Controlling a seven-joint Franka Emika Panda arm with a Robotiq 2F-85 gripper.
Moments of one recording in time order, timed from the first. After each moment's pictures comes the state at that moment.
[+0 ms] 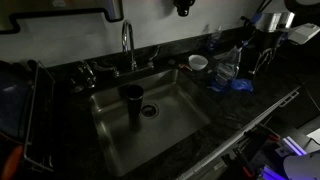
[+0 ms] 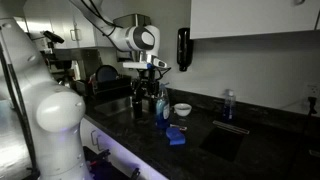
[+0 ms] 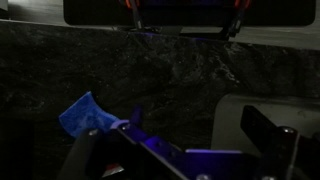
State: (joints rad) arm -0.02 -0.38 -0.05 -2.52 -0.06 1.89 -0.04
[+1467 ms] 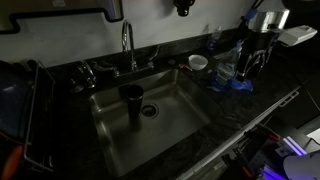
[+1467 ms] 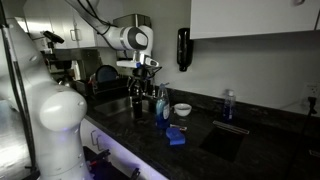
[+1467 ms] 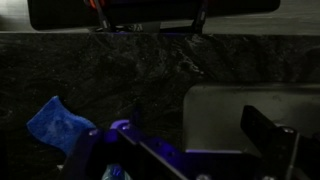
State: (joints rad) arm 0.03 -0.37 0.02 -2.51 0.04 1.90 0.11
